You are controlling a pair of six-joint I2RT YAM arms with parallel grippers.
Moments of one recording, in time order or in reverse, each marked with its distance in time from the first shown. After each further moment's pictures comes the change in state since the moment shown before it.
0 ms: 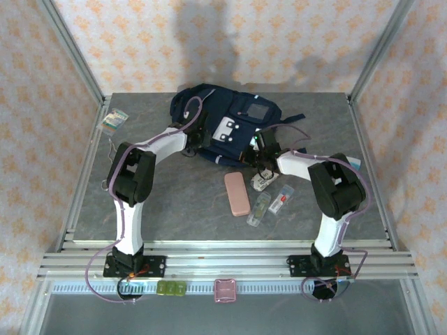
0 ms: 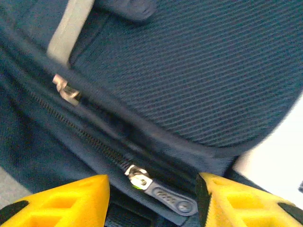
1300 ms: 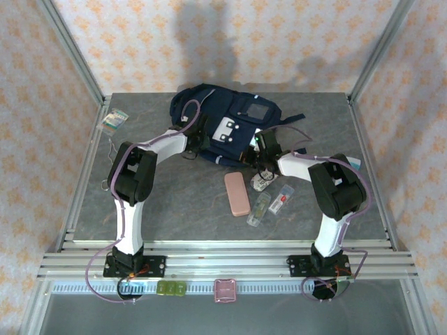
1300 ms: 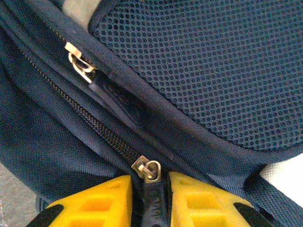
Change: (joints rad) left arm 0.005 0.012 -0.024 0.026 0.009 -0.087; right arm -0.003 -0.007 -0.028 0.041 -0.007 0.011
